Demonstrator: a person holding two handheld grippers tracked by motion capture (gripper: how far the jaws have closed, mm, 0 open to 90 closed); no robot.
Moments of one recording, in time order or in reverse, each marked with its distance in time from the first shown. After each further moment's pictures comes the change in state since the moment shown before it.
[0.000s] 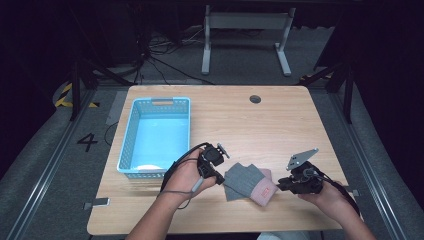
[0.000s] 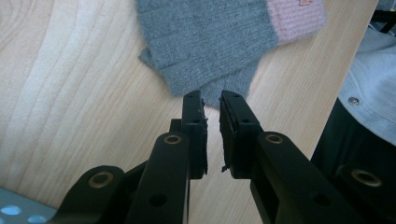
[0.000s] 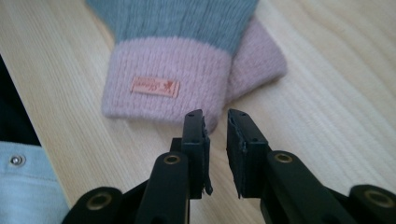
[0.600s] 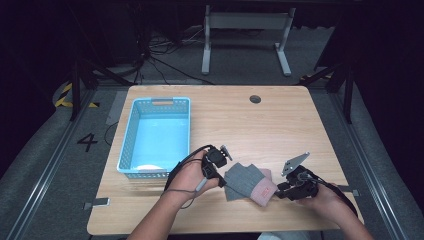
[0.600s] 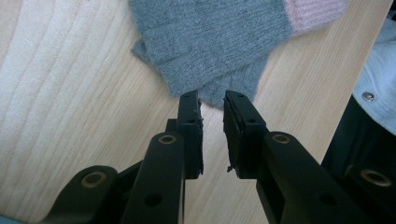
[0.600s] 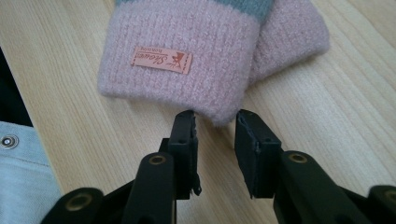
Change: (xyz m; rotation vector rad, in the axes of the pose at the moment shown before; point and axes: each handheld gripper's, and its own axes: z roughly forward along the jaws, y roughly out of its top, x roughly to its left) left arm 0.006 0.005 0.019 0.052 -0.024 -0.004; right arm -0.001 -0.006 0.021 0.073 0.060 -0.030
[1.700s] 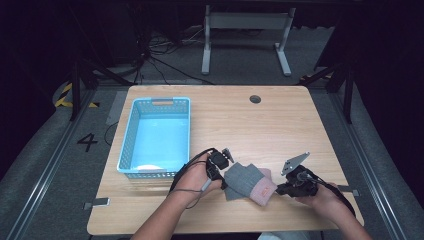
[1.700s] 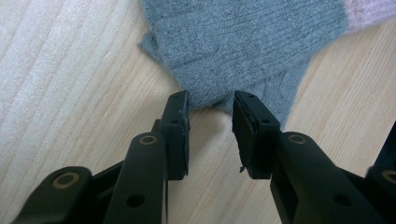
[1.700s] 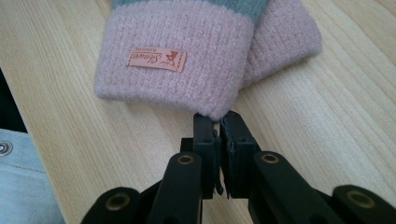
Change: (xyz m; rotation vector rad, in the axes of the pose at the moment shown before) left arm 0.012 0.004 0.030 0.037 0.021 -0.036; right arm 0.000 0.001 -0.001 -0.006 -0.023 -0.004
